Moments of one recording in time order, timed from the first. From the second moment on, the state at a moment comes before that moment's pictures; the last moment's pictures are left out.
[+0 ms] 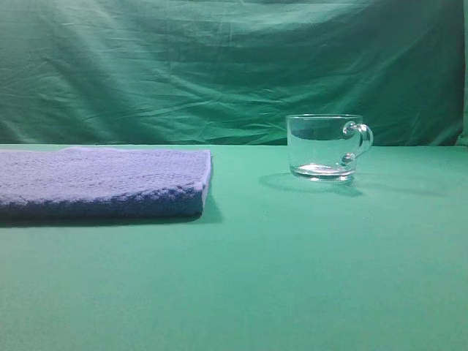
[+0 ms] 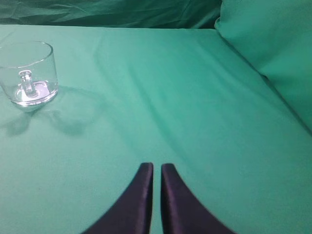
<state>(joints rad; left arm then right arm) -0.04 -0.02 0.02 -0.19 0.36 0.08 -0.03 -0.01 0.03 0.04 0.39 -0.09</state>
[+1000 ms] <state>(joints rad) -0.04 -0.02 0.02 -0.19 0.36 0.08 -0.03 -0.01 0.03 0.05 0.38 -0.08</state>
